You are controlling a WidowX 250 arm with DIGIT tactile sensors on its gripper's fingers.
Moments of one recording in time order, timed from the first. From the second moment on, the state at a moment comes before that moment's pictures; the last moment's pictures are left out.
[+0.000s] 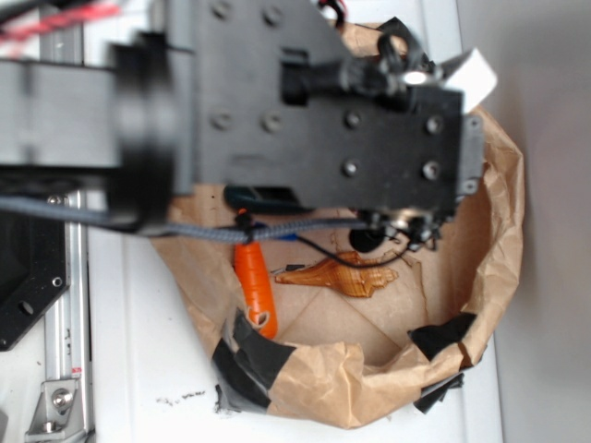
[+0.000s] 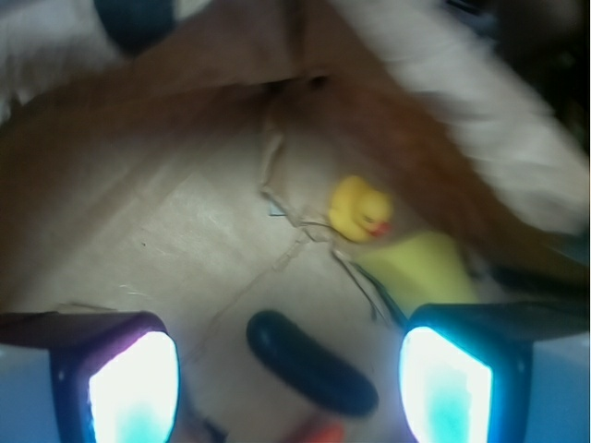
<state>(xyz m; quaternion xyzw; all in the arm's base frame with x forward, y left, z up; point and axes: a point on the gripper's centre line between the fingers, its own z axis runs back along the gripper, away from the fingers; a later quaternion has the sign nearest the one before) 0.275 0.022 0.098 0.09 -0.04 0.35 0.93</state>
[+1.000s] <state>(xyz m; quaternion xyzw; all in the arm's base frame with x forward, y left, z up) 0.273 0.056 0.051 0.08 -0.03 0.27 0.96</state>
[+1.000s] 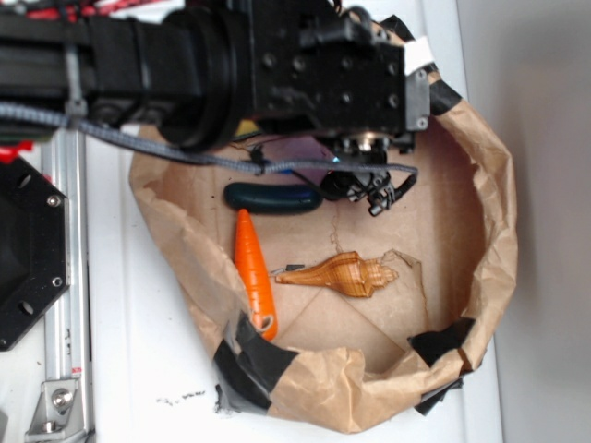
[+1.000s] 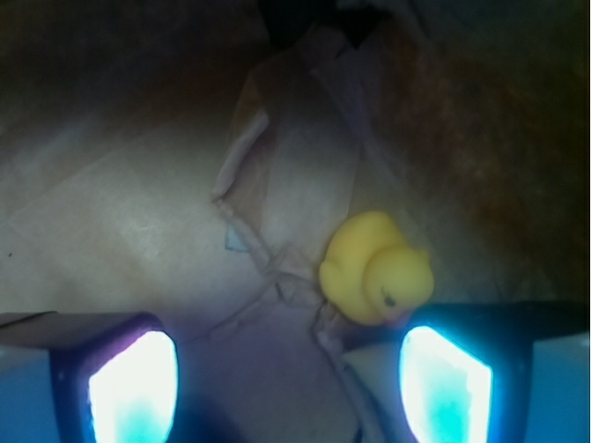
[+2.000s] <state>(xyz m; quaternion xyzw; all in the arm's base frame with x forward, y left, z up) 0.268 0.075 0.046 0.06 -0.05 0.22 0.97</state>
